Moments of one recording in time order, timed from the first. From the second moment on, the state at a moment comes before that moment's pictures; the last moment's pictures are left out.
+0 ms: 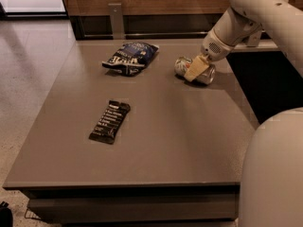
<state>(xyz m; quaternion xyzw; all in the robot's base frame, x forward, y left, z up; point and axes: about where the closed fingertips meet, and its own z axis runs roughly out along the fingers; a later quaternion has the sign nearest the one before) 0.685 -0.157 0.827 -0.46 0.86 0.12 0.19</state>
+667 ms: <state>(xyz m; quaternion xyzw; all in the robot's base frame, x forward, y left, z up) 0.685 -0.156 0.827 -0.46 0.86 0.12 0.19</state>
